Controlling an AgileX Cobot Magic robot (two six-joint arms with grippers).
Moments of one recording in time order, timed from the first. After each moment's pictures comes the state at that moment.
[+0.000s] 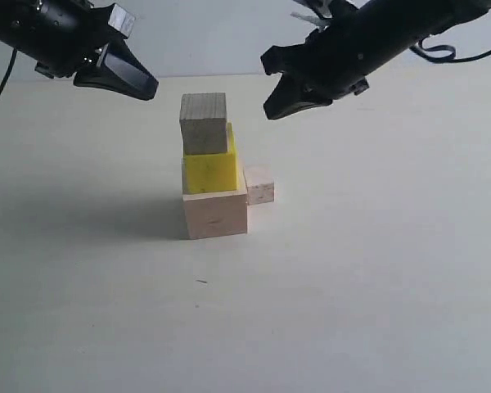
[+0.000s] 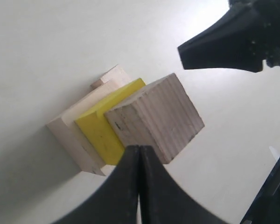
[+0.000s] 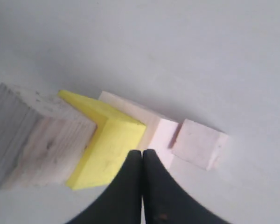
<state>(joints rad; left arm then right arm) -0.23 1.74 -1.37 -0.81 1.04 0.59 0.29 1.92 -1.42 0.82 0.91 -0.63</state>
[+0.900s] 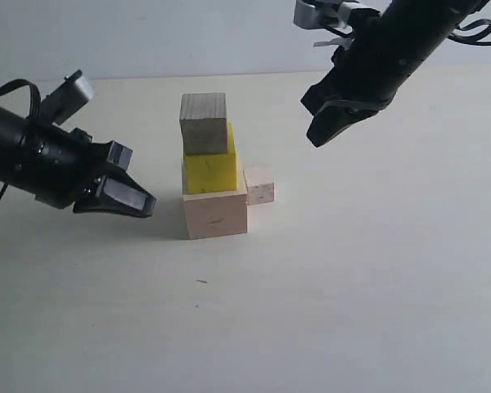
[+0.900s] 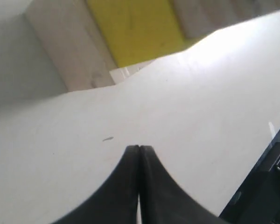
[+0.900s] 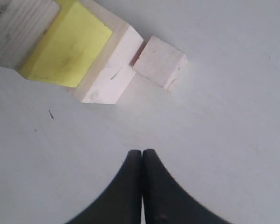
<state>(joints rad) -0.23 1.67 -0.86 -1.08 0.88 0.85 0.29 1.86 -1.42 0.50 1.07 -0.61</state>
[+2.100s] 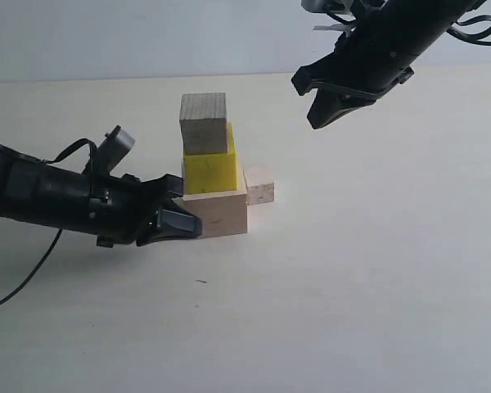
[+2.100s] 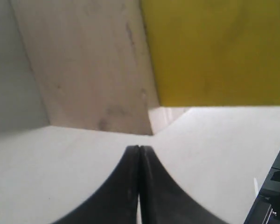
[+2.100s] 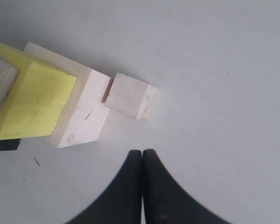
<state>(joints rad) -0.34 1.92 -0.76 -1.72 0.75 1.27 0.29 1.86 -1.42 0.47 0.94 -0.44</state>
